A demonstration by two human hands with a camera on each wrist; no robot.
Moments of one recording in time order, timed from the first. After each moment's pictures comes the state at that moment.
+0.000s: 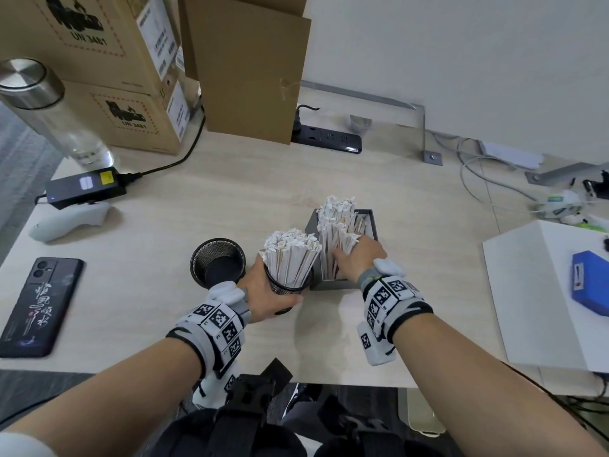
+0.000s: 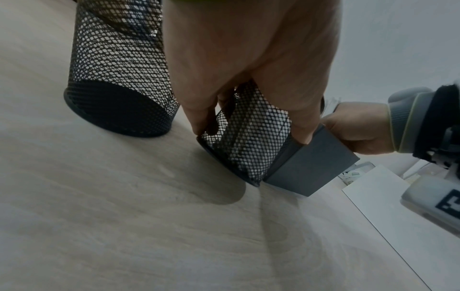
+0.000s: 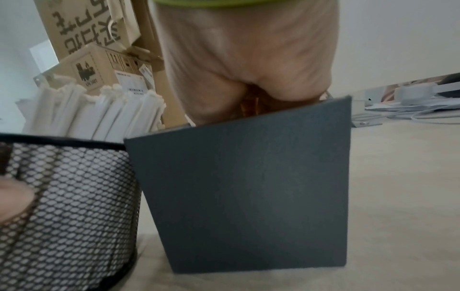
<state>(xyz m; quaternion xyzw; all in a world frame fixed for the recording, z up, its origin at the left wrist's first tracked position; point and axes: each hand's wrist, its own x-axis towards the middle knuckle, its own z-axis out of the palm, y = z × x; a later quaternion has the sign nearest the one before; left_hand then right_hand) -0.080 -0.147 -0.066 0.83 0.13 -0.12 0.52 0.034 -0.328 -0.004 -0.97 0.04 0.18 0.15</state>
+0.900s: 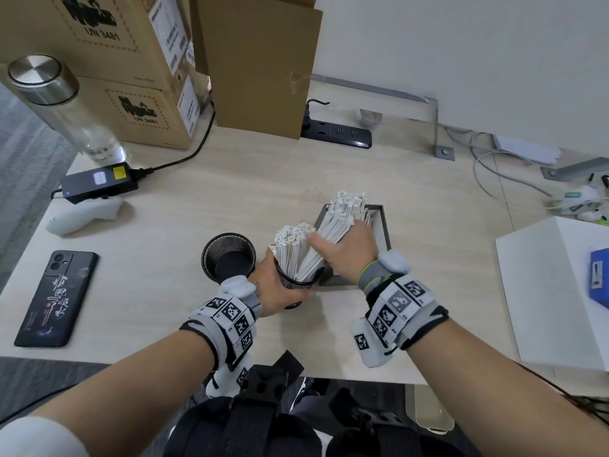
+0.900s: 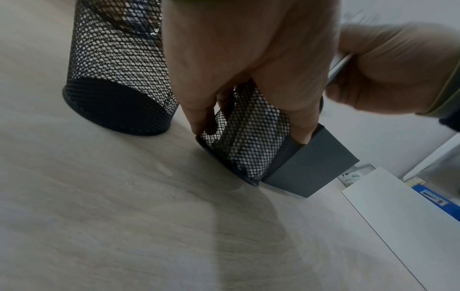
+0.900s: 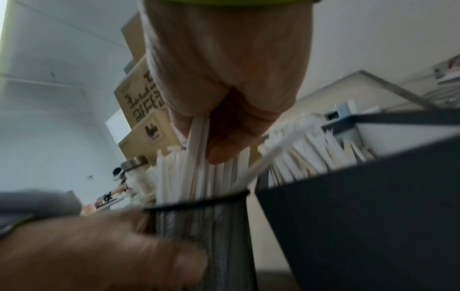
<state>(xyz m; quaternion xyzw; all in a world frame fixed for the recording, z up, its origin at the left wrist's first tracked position) -0.079 -0.149 -0.068 0.83 0.13 -0.11 0.53 0.009 -0.292 0.028 -0.91 -0.08 0.15 0.39</state>
